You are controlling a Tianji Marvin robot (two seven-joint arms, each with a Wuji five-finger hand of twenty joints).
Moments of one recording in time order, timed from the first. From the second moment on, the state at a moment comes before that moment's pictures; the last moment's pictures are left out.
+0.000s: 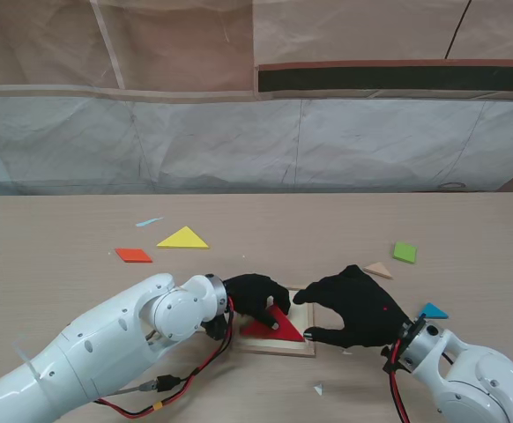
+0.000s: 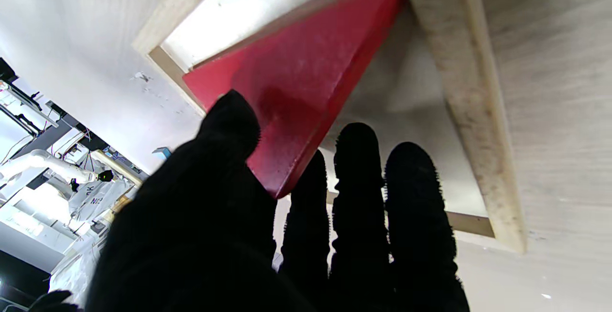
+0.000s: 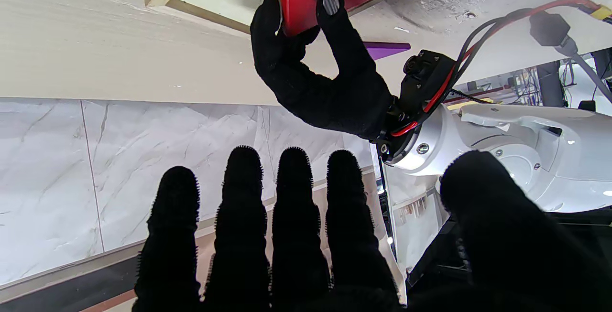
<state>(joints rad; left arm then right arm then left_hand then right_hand) 1.08 -1.10 -0.57 -1.40 0.42 -0.06 -0.30 -1.95 -1.05 1.51 -1.94 -0.97 -0.55 -0.03 0.94 -0.51 0.49 -0.13 0.58 0.08 0.67 0.44 0.63 0.12 0.56 0.47 0.69 0.19 0.88 0.55 0.45 0.19 1.32 0.56 0.38 -0.23 0.48 -0.04 0.58 -0.02 0.28 0.51 0.71 0.03 0.27 0.38 0.63 0.07 0.34 0.35 0.18 0.23 1.07 0.49</state>
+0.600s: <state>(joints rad) 1.08 -1.10 -0.58 -1.40 0.43 -0.08 -0.28 -1.95 -1.05 1.51 -1.94 -0.97 -0.55 -0.03 0.96 -0.27 0.01 -0.08 0.59 0.07 0.62 0.46 0.64 0.11 0.54 0.45 0.54 0.20 0.71 0.54 0.23 0.22 1.14 0.58 0.38 -0.23 0.47 -0.04 0.58 -0.02 0.28 0.51 0.71 0.03 0.27 0.38 0.63 0.07 0.34 0.35 0.18 0.23 1.07 0.49</state>
